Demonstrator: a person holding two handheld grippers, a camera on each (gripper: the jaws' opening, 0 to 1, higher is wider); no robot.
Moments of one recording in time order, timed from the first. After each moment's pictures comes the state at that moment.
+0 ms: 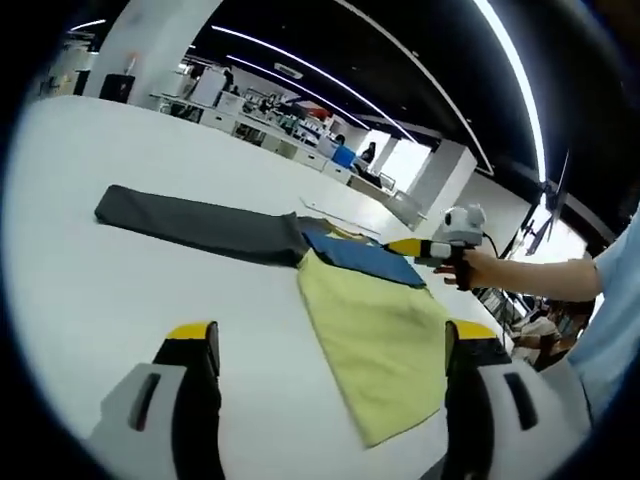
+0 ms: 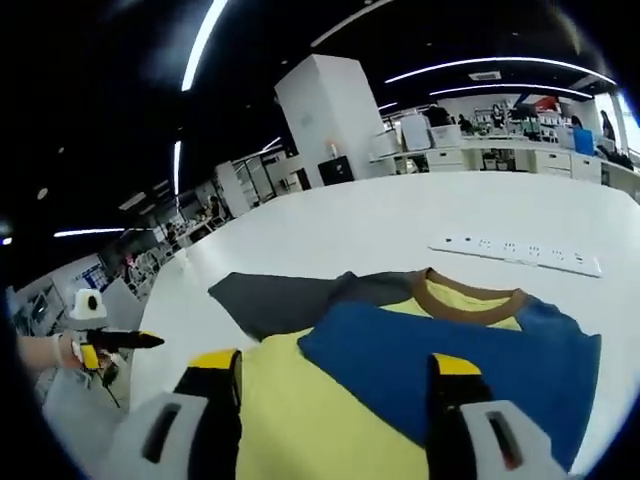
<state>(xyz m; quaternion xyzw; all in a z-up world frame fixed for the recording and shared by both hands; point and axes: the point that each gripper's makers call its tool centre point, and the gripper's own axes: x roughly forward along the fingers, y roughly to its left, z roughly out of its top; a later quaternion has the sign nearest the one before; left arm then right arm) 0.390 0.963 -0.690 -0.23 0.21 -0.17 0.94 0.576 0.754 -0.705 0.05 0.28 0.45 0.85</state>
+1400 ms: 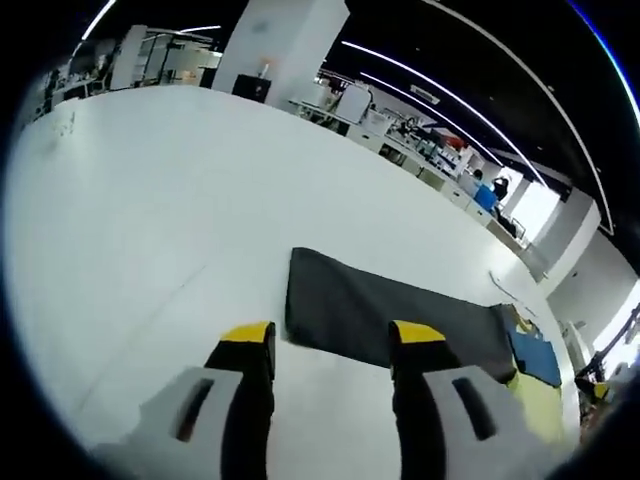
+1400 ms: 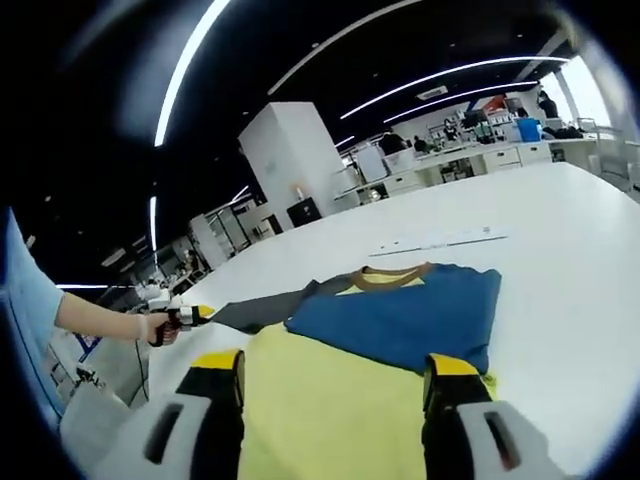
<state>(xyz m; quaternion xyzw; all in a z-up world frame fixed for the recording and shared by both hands) 0.489 1.159 -0.741 -0.27 0.23 0.14 0.92 0.524 0.647 -0.689 0.14 0.24 0.39 0.88</state>
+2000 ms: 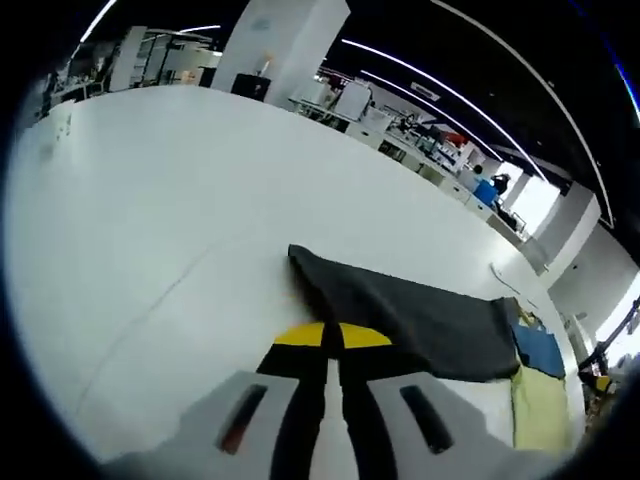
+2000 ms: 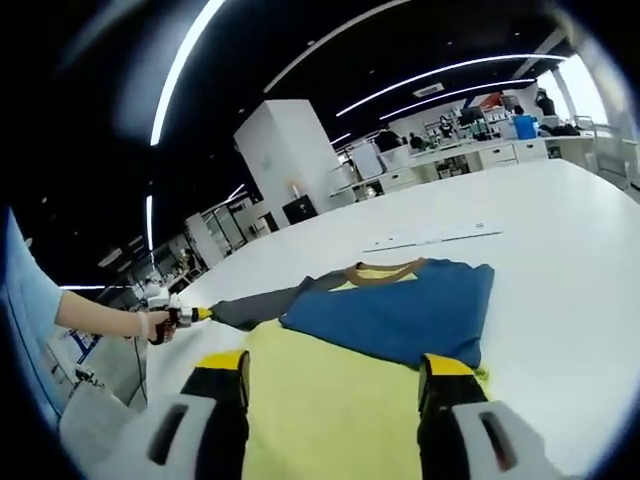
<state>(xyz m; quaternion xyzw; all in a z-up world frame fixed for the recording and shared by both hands) 0.502 1.135 -0.731 -0.24 0.24 0.08 0.94 0.523 0.646 -0.692 0.12 0.25 0.38 0.88</state>
